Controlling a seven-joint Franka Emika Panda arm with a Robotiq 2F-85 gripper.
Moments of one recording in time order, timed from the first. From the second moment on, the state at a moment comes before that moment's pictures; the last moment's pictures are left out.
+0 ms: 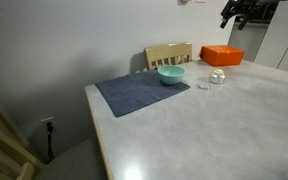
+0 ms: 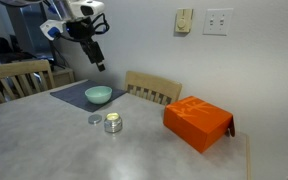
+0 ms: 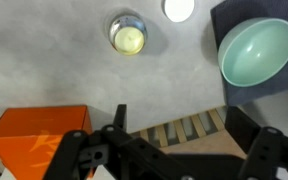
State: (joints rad) arm 0.08 0.10 -0.10 -2.10 0.01 2.54 0.30
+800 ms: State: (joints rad) arm 0.03 0.36 -0.03 -1.95 0.21 2.30 0.13
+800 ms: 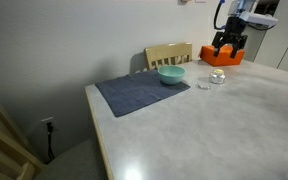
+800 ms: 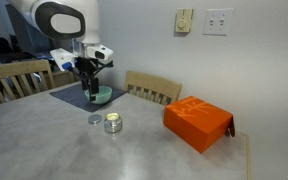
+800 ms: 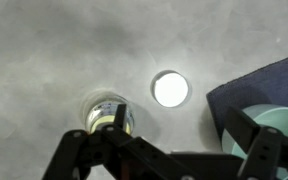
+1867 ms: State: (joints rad) arm 0.04 0.53 -0.02 -1.91 0.11 2.32 0.18
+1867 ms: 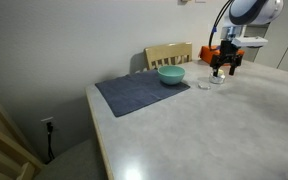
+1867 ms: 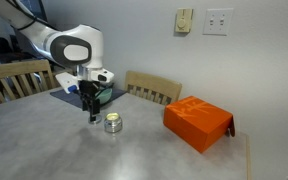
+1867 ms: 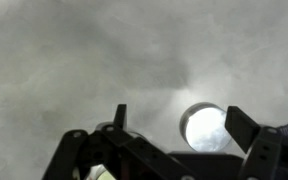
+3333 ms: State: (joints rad) arm 0.08 0.70 0.01 -1.78 0.00 2.41 0.11
